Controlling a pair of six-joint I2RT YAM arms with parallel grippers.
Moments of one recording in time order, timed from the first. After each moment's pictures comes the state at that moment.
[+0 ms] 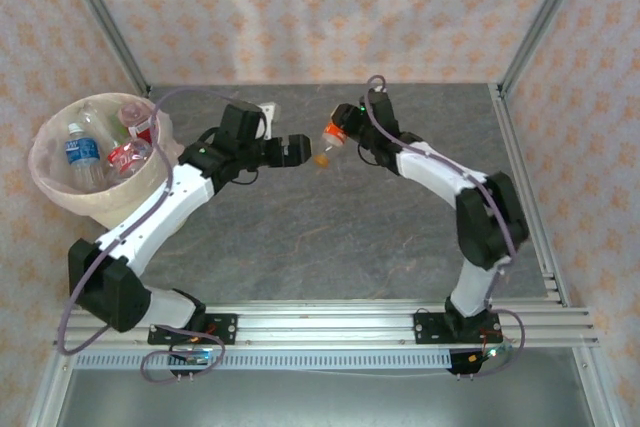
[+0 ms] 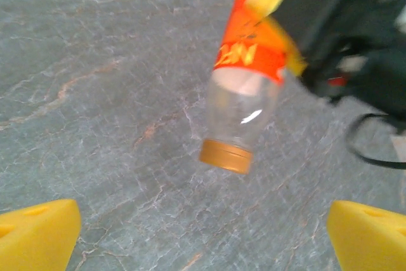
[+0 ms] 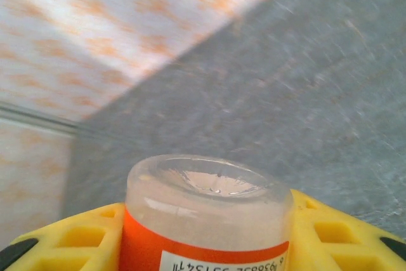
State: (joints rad) left arm -0.42 1.40 1.26 -0.56 0.17 -0.47; right arm 0.49 1.74 1.28 0.01 0.00 0.85
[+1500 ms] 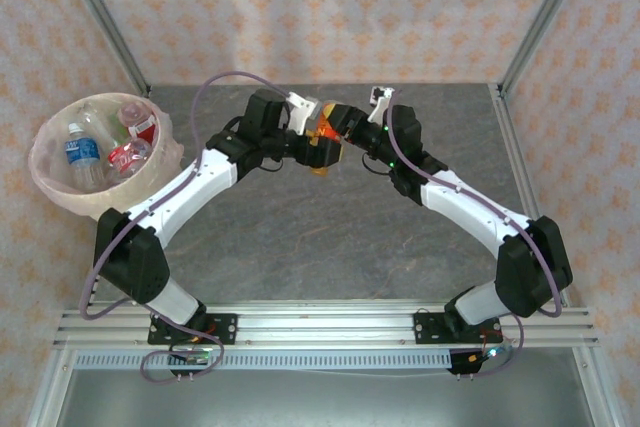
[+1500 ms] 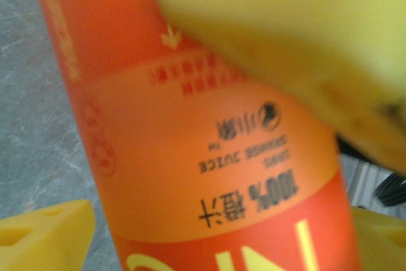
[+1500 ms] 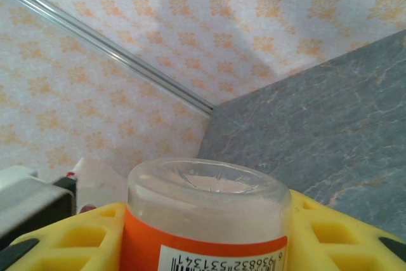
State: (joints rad) left arm -0.47 1.56 1.35 -0.40 0.50 -0.22; right arm 0.55 1.45 1.07 0.25 -0.20 0.88
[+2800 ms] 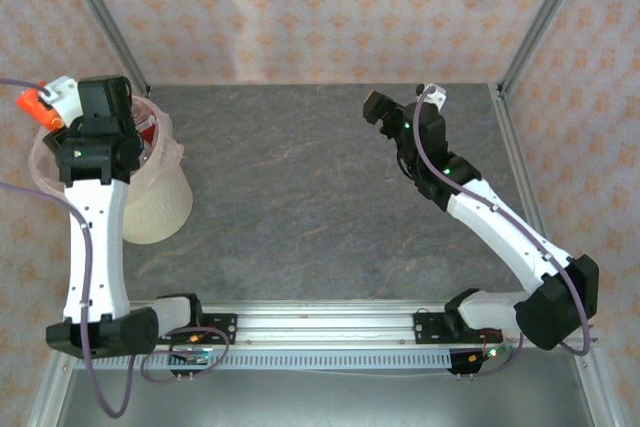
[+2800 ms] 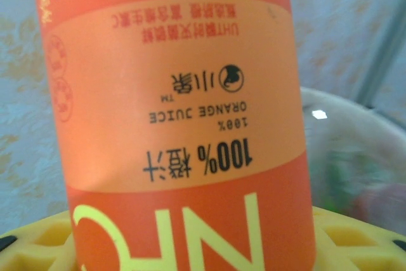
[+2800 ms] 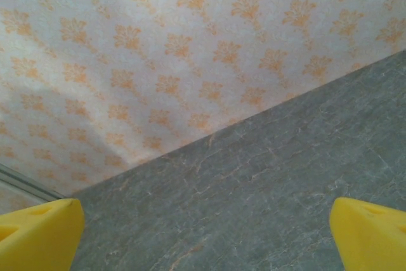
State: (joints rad) left arm 0.20 1.22 1.60 -1.05 -0.85 -0.38; right arm 0.53 1.27 1.14 -0.15 0.37 0.66
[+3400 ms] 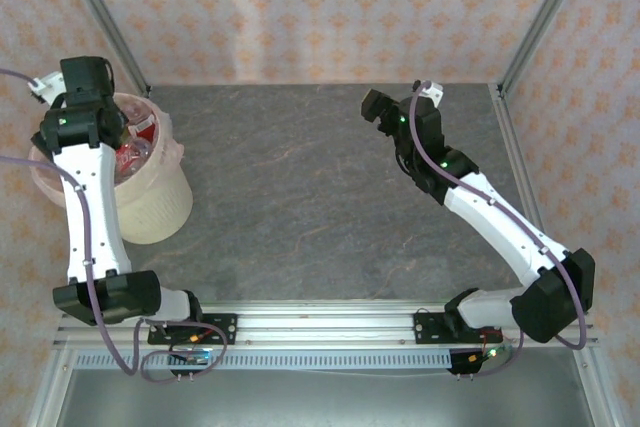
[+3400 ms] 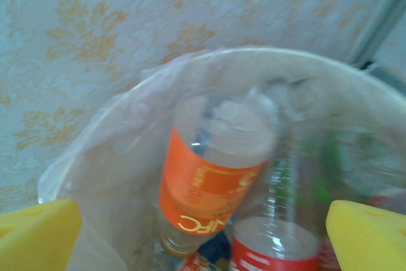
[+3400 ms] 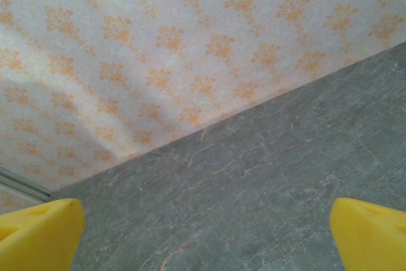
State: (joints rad) left arm 0.27 1.38 1.79 -1.20 -0.63 -0.44; right arm 0.53 1.30 1.19 -0.21 0.39 0.66
